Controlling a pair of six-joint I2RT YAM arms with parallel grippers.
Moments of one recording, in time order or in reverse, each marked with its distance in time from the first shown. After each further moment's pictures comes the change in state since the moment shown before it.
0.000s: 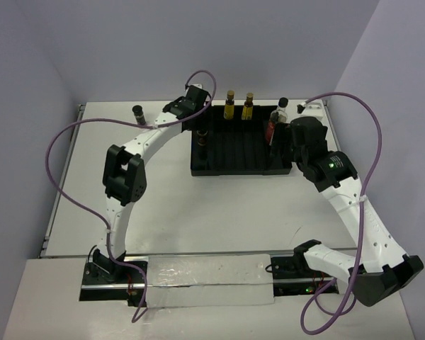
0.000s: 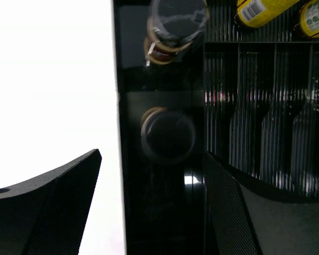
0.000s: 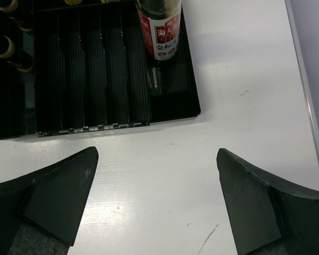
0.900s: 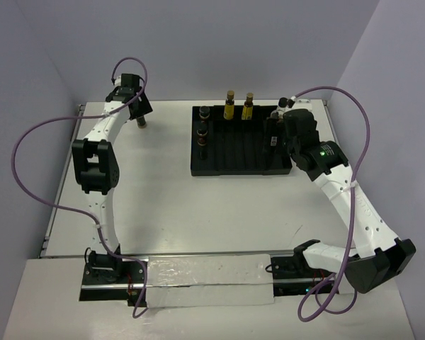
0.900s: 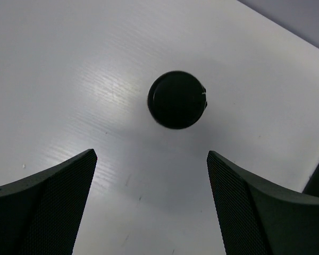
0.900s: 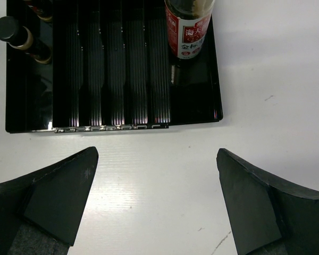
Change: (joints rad) left arm 0.436 -0.034 -0.057 0.018 -0.073 -0.043; right arm 0.000 0.104 0.048 0.023 -0.082 0.000
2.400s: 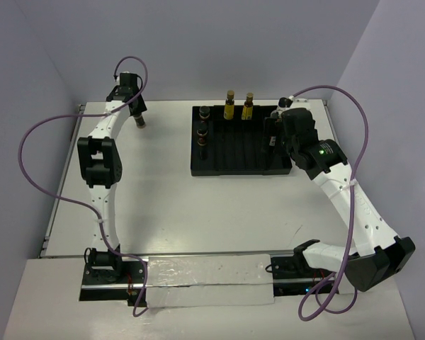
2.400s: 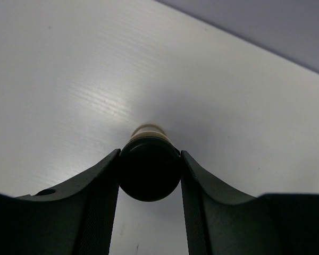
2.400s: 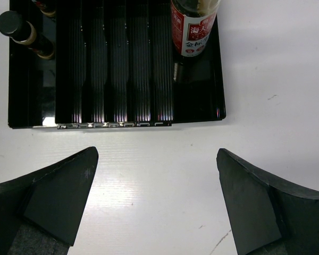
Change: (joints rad) left arm 0.035 0.181 0.182 0.070 0.087 0.103; right arm 0.016 0.015 0.022 -0.021 -0.007 0.000
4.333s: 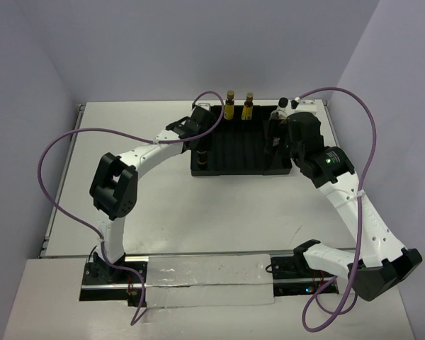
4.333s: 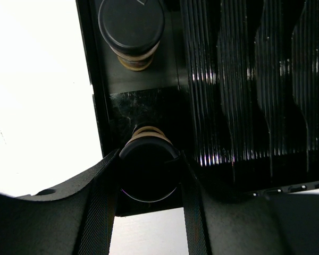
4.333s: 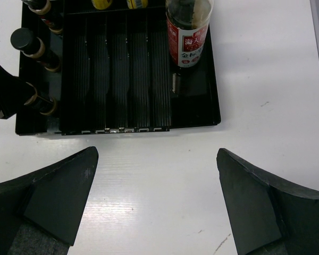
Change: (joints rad) left arm -0.577 -0.395 -0.541 0.043 -0.027 -0.073; right arm 0.021 -0.075 -0.024 0.023 0.042 0.000
